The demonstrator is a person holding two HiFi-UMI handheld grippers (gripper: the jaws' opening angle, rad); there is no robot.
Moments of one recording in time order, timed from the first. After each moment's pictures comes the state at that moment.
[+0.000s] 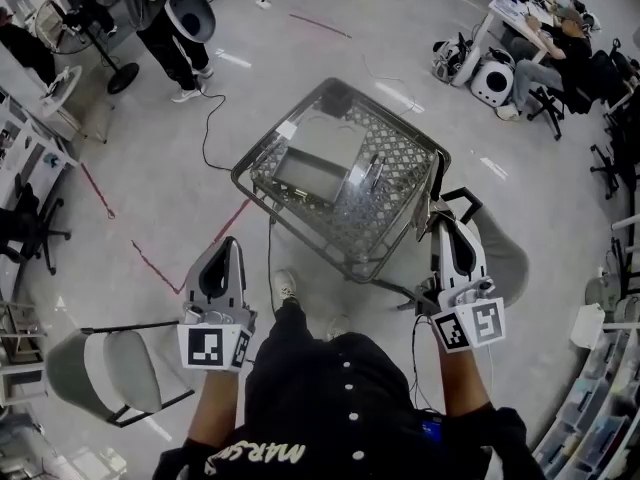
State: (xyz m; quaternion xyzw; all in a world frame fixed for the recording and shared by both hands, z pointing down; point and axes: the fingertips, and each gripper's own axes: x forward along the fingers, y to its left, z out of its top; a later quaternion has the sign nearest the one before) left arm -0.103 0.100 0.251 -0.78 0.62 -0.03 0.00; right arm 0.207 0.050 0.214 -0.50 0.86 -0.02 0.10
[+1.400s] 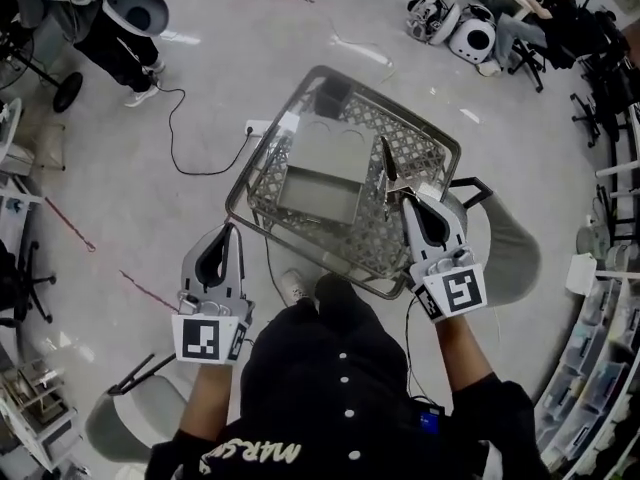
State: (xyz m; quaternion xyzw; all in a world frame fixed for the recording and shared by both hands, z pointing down) left arm -0.213 -0.147 0.303 -0.85 0.52 -0.04 -0.05; right arm 0.046 -0.171 0.301 -0.52 0.85 0.00 -0.05
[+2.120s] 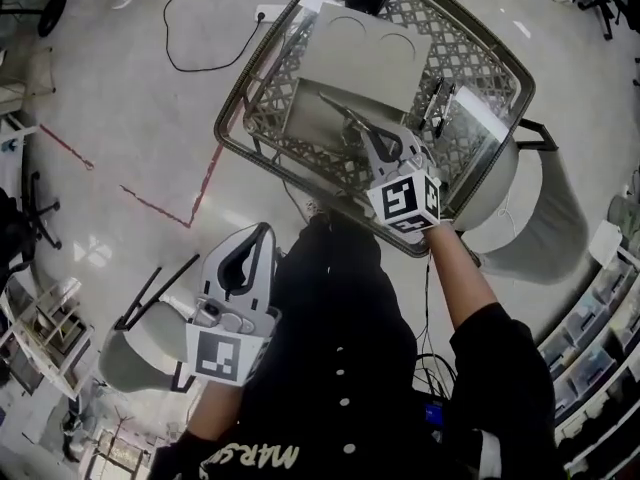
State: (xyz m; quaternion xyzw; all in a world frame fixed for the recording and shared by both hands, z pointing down) left arm -0.155 -0.155 0.455 -0.84 0.48 -0.13 -0.21; right arm -0.022 -0.259 0.639 -0.34 0.87 0.00 -0.36
